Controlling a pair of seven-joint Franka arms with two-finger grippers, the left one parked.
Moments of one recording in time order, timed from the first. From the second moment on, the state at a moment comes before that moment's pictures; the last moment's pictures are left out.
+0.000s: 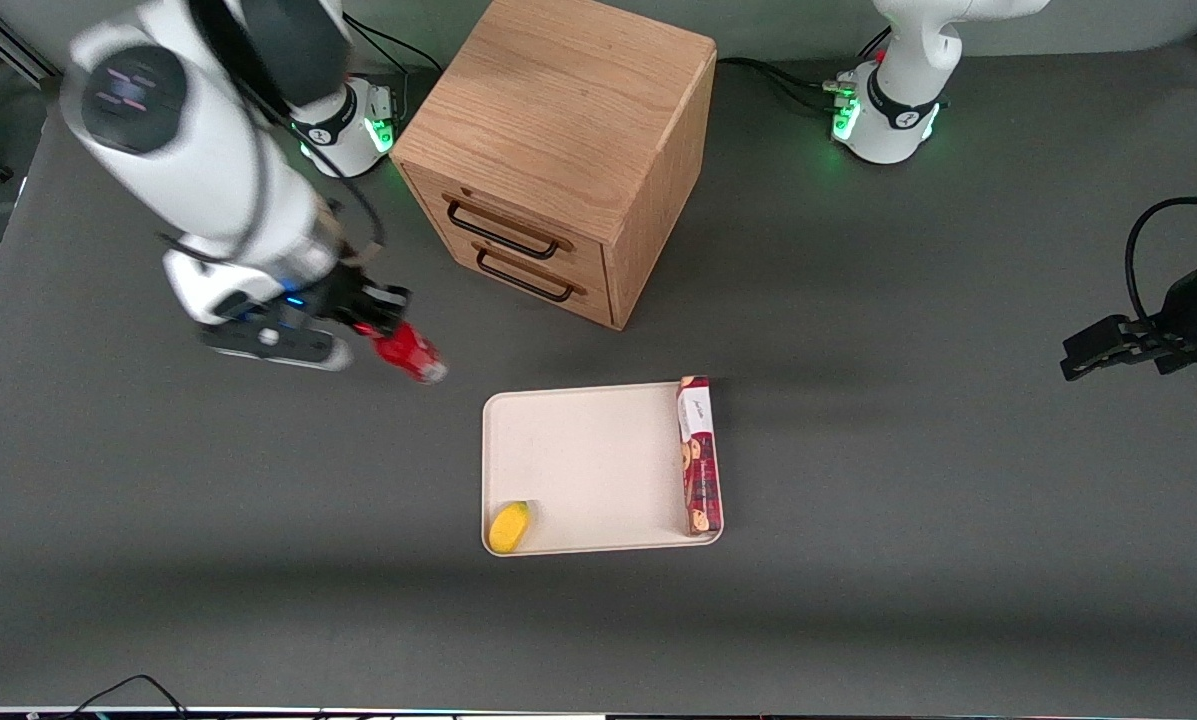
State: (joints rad) arm 0.00 0.32 0.58 -1.44 -0.16 1.71 0.82
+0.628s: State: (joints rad) arm 0.01 0.55 0.65 -1.66 -0.43 2.05 1.23
